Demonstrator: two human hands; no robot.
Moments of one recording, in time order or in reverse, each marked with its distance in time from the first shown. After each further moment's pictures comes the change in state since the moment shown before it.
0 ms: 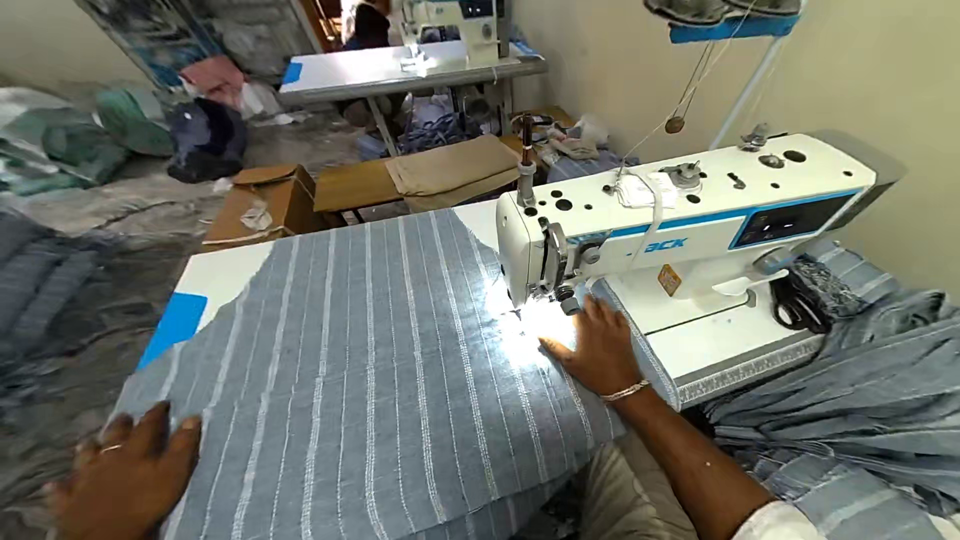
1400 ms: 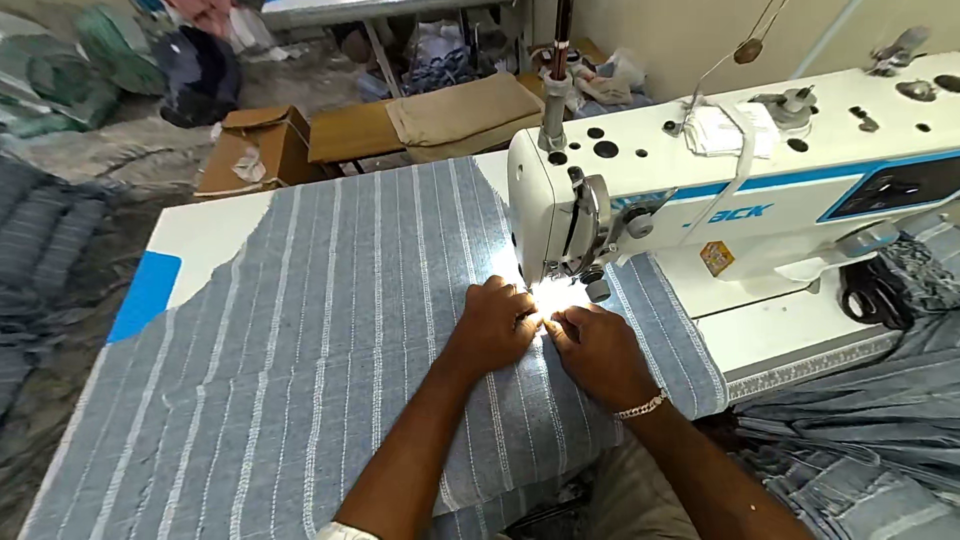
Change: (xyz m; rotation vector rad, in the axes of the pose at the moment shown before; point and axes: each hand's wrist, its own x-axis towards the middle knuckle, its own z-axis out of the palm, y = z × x) left_hand -0.034 0.345 0.096 -0.385 -0.244 0.984; right_hand 0.000 -0.037 -0.012 0.327 -0.167 0.059
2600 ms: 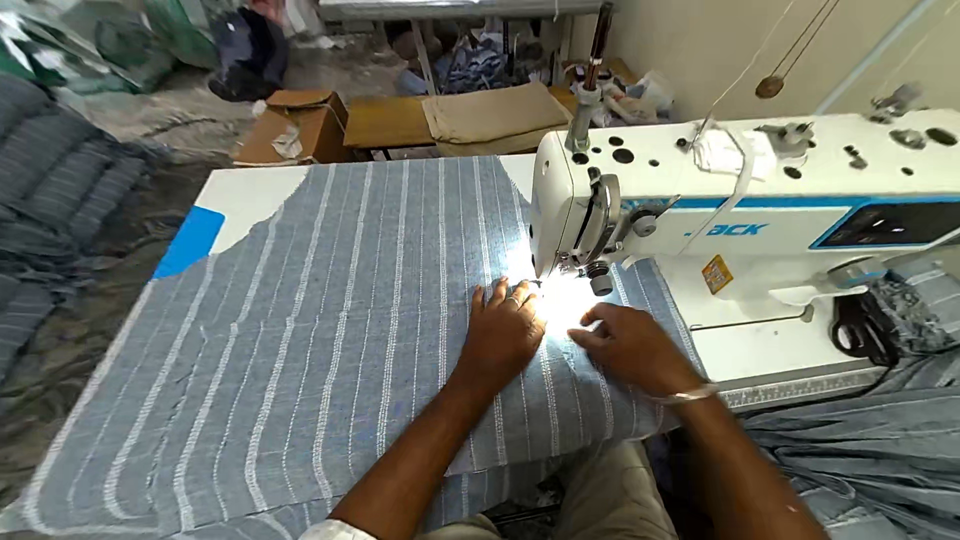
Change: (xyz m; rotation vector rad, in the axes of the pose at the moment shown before) left_hand -0.022 0.032 0.021 0.290 -0.022 -0.273; right_hand 0.003 0.031 -0.052 0.072 -0.271 -0.036
